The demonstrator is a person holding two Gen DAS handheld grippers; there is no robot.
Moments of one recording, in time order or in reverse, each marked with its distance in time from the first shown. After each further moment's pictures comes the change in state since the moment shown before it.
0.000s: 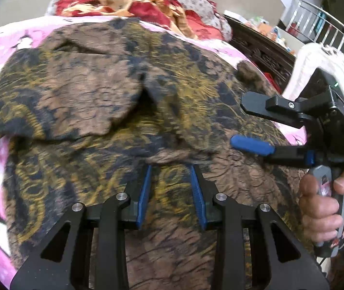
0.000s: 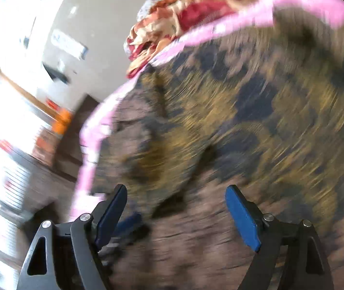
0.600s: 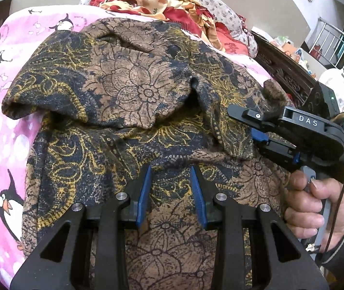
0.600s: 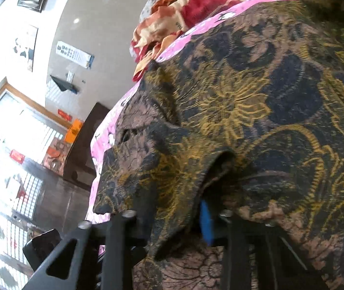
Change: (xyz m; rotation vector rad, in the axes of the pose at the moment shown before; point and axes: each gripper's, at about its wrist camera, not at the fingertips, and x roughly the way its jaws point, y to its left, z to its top) left arm -0.004 0.023 -0.008 -0.141 -0.041 0.073; right arm 0.041 0.002 0.019 -0.039 -0.081 -0.041
